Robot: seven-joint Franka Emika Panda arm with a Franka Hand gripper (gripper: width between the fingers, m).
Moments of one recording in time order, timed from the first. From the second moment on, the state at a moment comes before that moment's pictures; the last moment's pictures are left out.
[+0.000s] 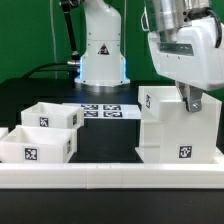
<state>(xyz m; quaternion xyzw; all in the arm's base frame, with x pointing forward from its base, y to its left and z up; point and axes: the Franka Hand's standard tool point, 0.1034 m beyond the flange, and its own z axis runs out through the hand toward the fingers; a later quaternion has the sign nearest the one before) 0.638 0.098 0.108 -0.74 0.66 0.04 0.11</state>
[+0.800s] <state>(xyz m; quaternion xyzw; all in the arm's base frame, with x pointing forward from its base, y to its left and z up) 0.647 0.098 0.107 -0.75 0.65 0.07 0.10</state>
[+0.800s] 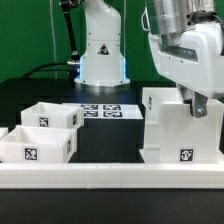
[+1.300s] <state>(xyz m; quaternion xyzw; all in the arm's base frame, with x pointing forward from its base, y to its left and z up) 0.615 0.095 0.132 -0.80 0.59 0.06 0.10</state>
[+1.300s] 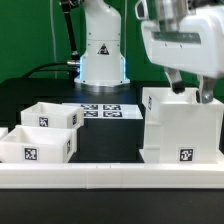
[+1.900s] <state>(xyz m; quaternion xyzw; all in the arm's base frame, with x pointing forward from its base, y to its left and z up) 0.589 0.070 0.148 -0.90 0.43 0.05 0.09</state>
